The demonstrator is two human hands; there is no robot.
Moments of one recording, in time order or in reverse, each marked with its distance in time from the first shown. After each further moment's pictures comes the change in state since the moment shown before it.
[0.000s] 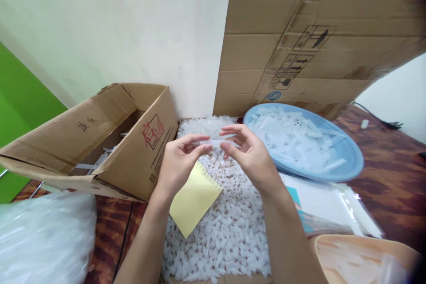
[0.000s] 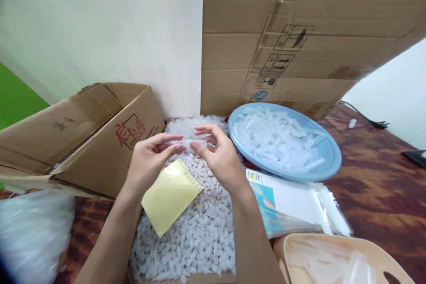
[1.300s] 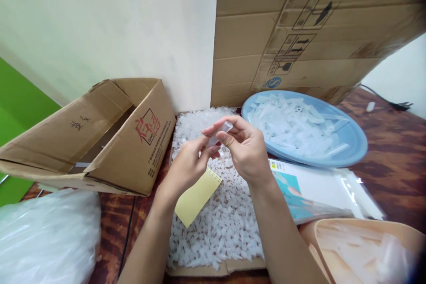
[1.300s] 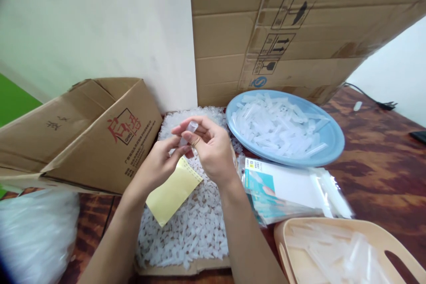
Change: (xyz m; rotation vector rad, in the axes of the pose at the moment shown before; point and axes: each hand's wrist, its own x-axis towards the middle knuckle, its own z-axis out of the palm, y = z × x) left_hand -0.004 -0.009 0.013 0.456 -0.314 0.170; right_hand -0.004 0.002 0.017 0.259 0.022 -0.108
